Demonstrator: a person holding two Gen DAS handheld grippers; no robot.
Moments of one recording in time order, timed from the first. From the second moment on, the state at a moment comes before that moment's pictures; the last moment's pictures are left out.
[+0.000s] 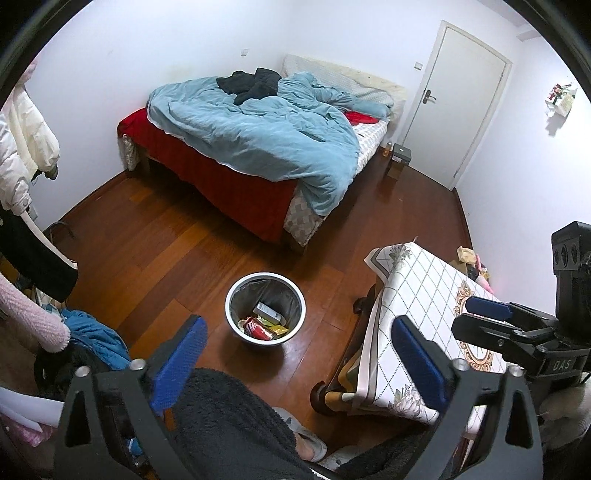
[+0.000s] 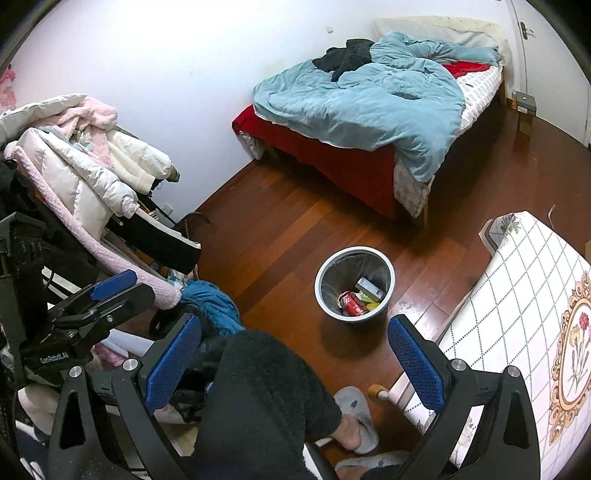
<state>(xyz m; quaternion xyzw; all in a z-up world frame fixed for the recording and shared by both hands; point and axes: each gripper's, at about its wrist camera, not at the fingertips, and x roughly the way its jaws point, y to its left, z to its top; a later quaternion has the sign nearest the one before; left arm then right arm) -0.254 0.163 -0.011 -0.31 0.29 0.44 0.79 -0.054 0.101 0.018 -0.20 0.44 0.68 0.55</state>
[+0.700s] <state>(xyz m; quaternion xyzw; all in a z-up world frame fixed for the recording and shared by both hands) -0.247 0.157 -0.004 -0.30 0.29 0.43 0.80 -0.056 0.093 0.027 -0.20 0.43 0.69 0.55</state>
